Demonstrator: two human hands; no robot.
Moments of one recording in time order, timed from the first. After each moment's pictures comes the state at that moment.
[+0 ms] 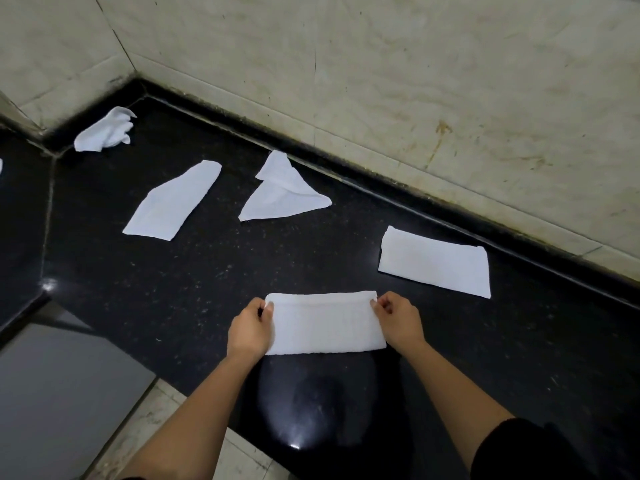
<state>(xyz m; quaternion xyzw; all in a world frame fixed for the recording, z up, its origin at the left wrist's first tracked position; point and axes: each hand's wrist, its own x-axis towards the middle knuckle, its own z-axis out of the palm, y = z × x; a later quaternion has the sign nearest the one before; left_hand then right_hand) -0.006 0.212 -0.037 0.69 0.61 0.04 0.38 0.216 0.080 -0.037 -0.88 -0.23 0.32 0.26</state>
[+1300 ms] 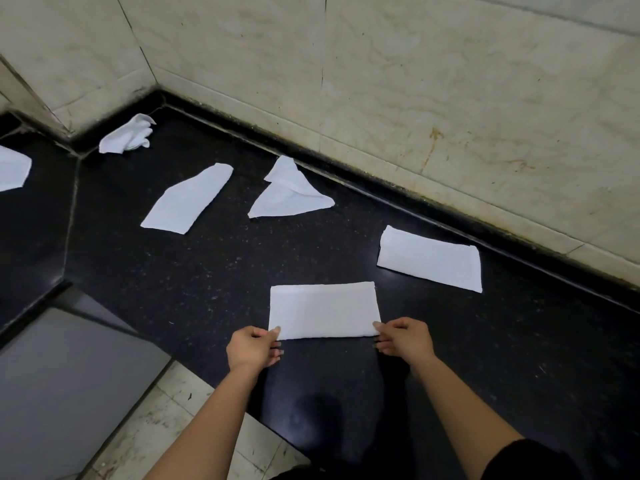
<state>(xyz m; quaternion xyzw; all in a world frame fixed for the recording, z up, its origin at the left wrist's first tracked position) -0.033 0.161 -0.025 0.42 0.69 0.14 0.57 0.192 0.029 -0.024 -0.80 -0.03 0.43 0.42</state>
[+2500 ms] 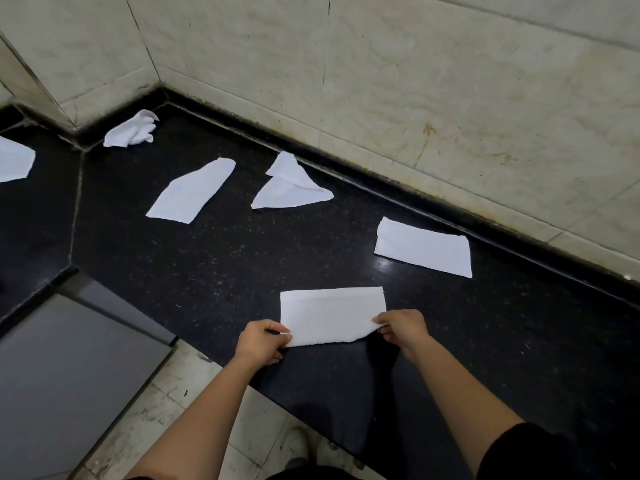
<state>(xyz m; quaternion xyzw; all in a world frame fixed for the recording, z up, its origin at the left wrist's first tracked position) -0.058 0.146 -0.022 0.56 0.60 0.01 0.57 0.169 0.021 -0.002 -0.79 0.02 0.43 0.43</state>
